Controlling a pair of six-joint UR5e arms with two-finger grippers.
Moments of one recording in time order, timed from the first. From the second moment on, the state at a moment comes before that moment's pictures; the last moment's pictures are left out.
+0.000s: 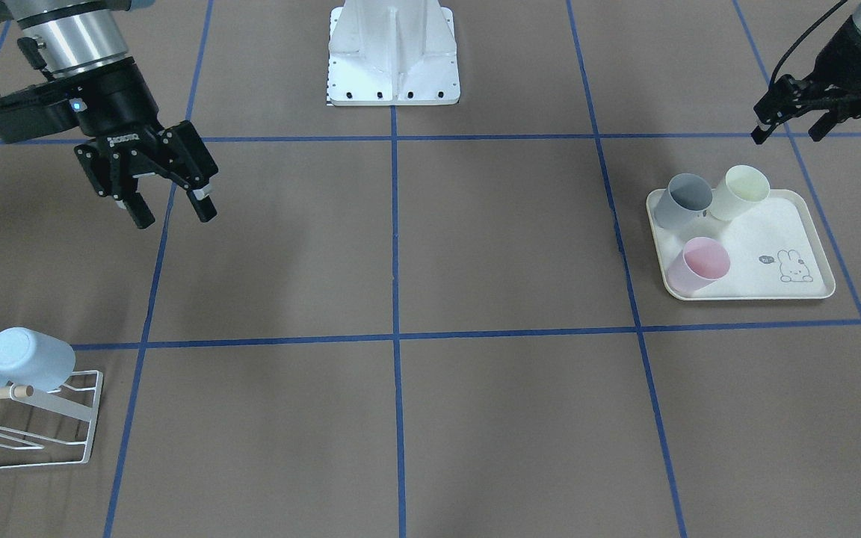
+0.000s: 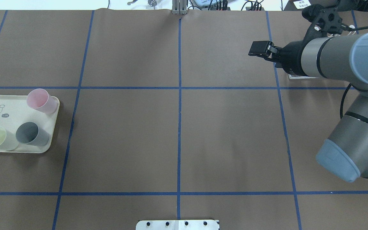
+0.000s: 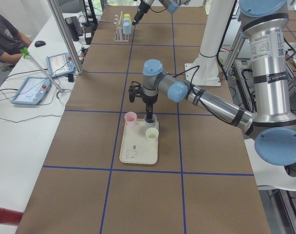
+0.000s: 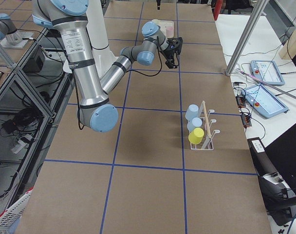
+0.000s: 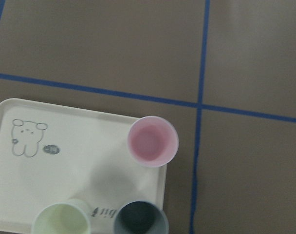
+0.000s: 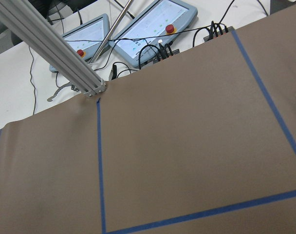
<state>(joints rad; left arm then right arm) -1.12 -1.37 -2.16 -1.68 -2.24 -0.72 0.75 -1.26 2.11 -1.23 1.68 1.45</state>
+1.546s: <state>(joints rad) -1.02 -1.34 -1.85 -2.00 -2.24 -0.83 0.71 -1.25 2.13 -1.07 1.76 1.63</state>
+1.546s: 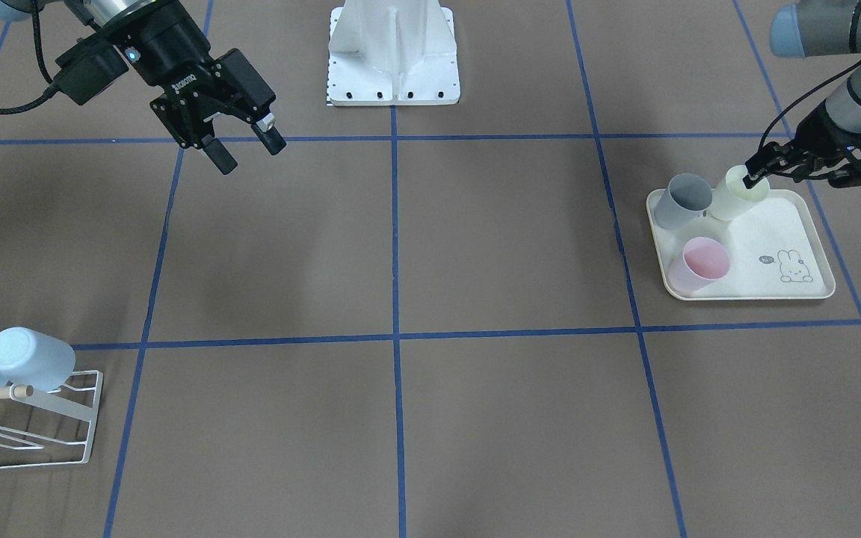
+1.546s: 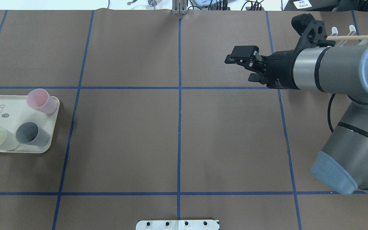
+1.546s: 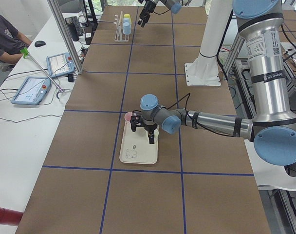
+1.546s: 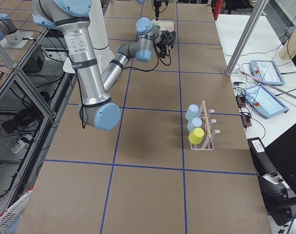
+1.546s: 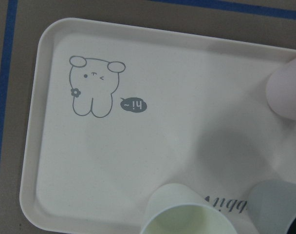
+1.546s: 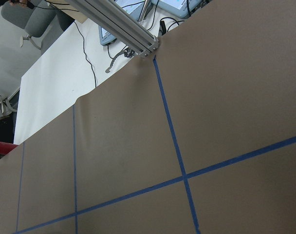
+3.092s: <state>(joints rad) -0.98 -1.32 -1.85 -2.01 -2.26 -0.83 0.71 -1.25 2.13 -1.07 1.76 1.63</state>
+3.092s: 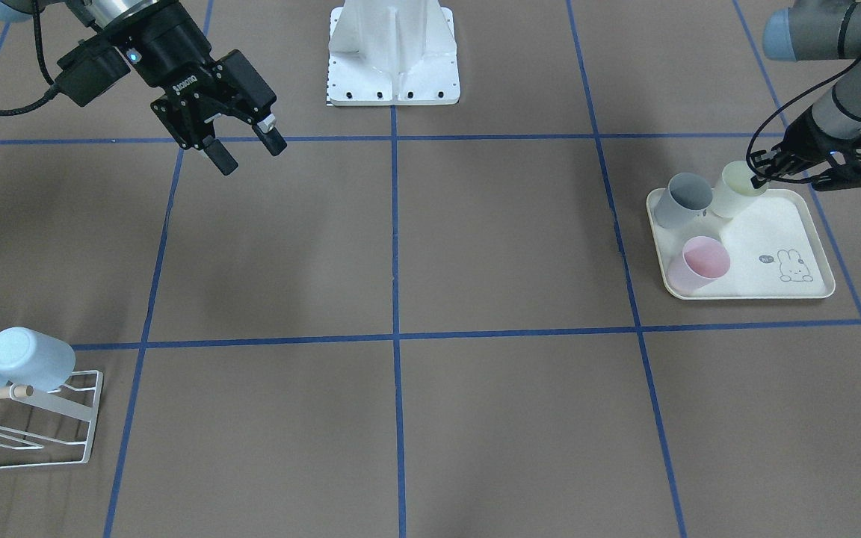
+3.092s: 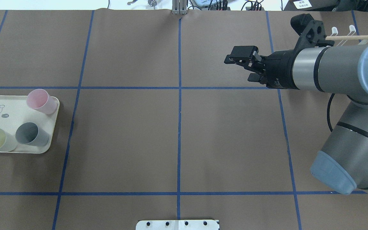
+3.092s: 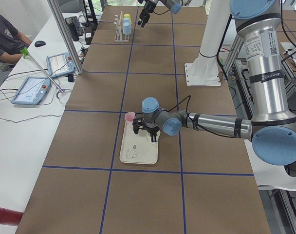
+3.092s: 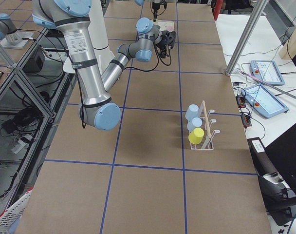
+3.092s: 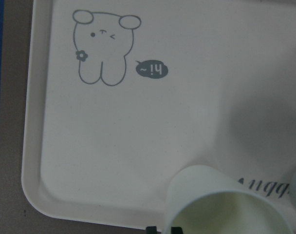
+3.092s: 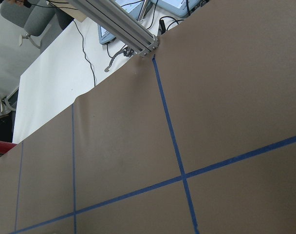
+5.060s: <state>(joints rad) -1.09 -2.06 -1.98 -1.47 -2.31 -1.29 0.71 -1.25 2.10 -0.90 1.77 1.80</state>
